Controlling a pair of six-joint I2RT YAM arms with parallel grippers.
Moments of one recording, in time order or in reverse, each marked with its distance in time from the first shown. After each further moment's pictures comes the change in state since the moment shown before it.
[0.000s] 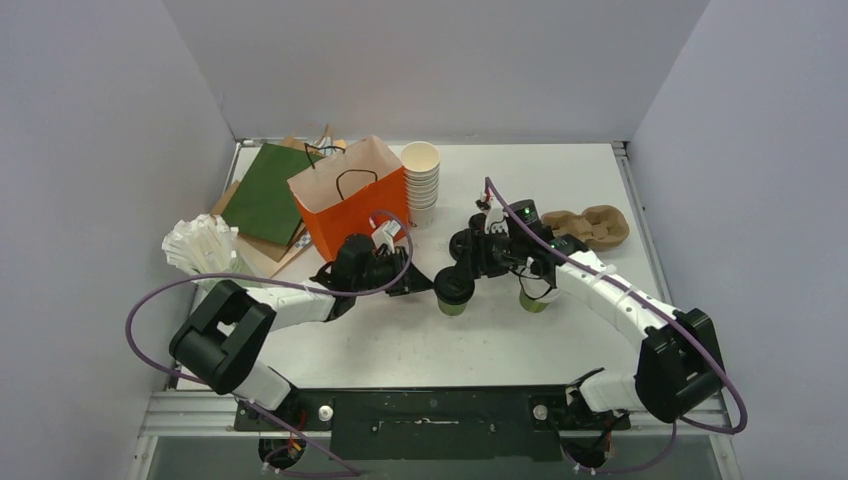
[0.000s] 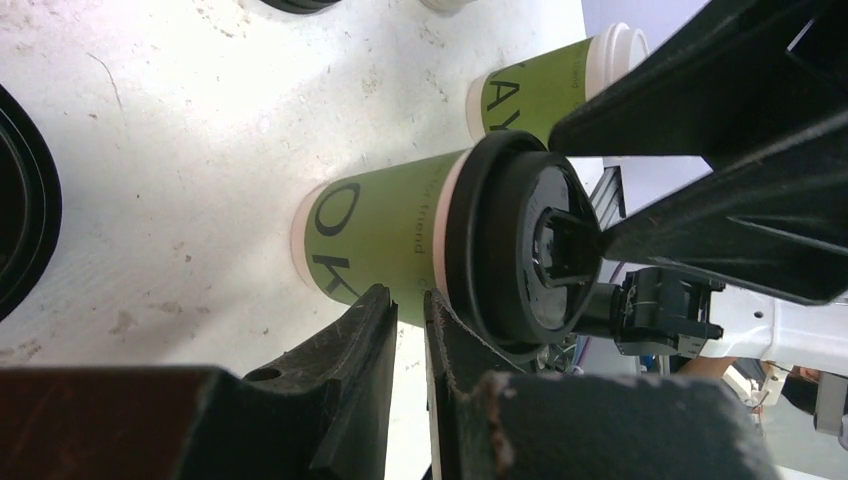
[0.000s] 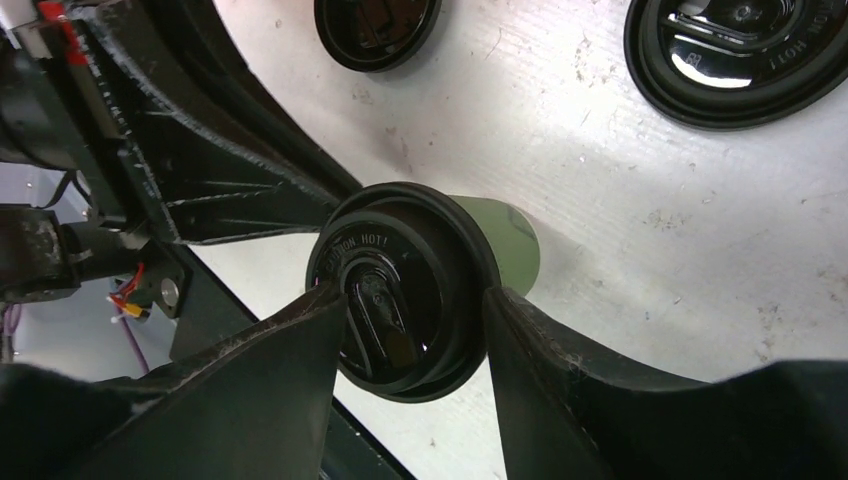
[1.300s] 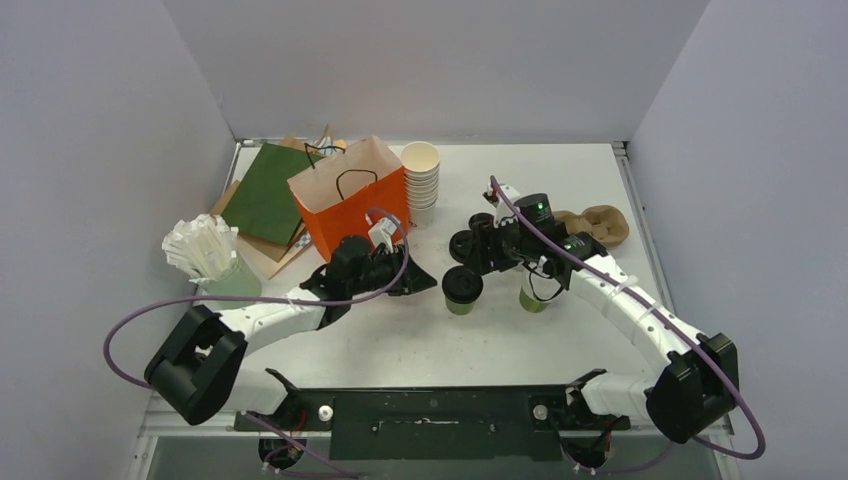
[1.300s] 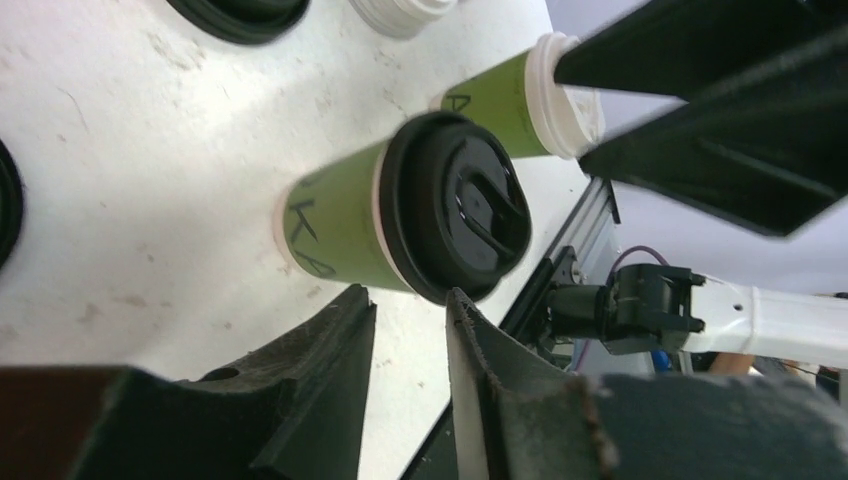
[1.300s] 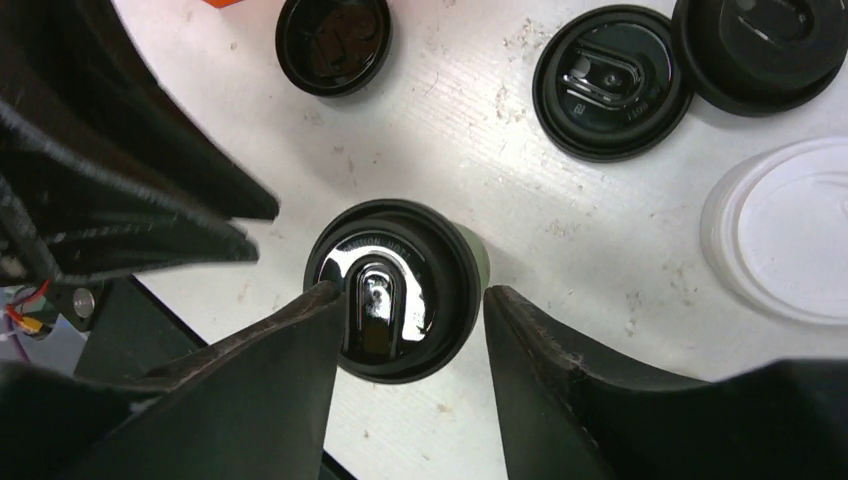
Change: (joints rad) left arm -0.036 -0.129 0.022 -0.088 -0.076 0.037; right arm -0.007 -0.118 0.056 -0.127 0.125 -0.150
